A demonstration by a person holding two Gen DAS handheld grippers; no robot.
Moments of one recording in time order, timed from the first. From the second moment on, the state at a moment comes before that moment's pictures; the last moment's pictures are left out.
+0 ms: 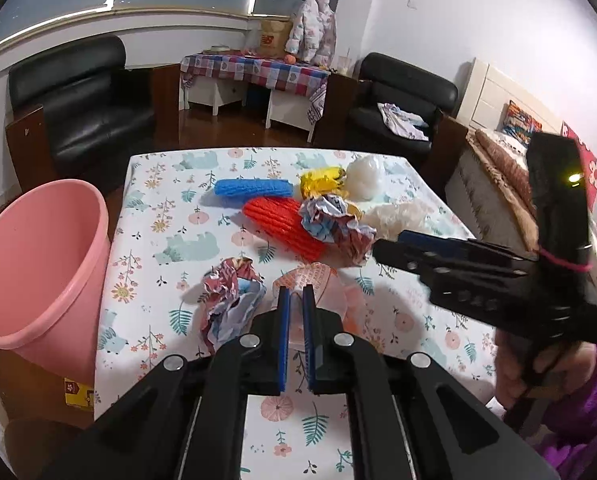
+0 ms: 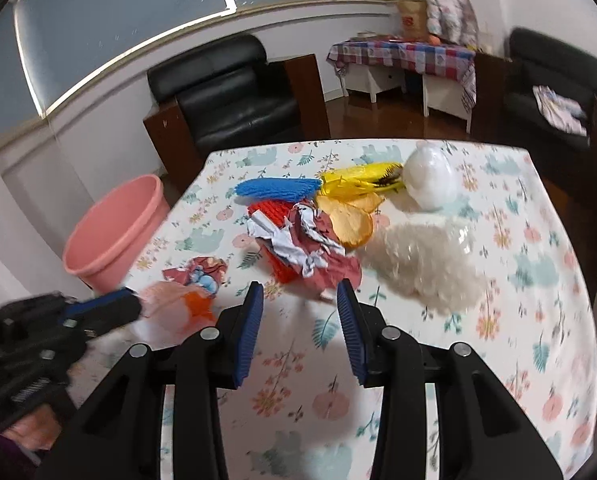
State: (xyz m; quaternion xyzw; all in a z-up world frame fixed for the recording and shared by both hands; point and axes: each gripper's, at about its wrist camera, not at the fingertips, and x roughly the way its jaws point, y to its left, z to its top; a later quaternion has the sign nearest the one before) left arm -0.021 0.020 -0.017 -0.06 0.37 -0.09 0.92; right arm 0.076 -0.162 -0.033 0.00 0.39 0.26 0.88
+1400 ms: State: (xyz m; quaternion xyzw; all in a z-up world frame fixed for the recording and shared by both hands) left arm -0.021 0.025 0.012 -0.07 0.35 -0.06 0.93; right arm 0.072 -0.168 -0.011 0.03 0.36 0.30 0.88
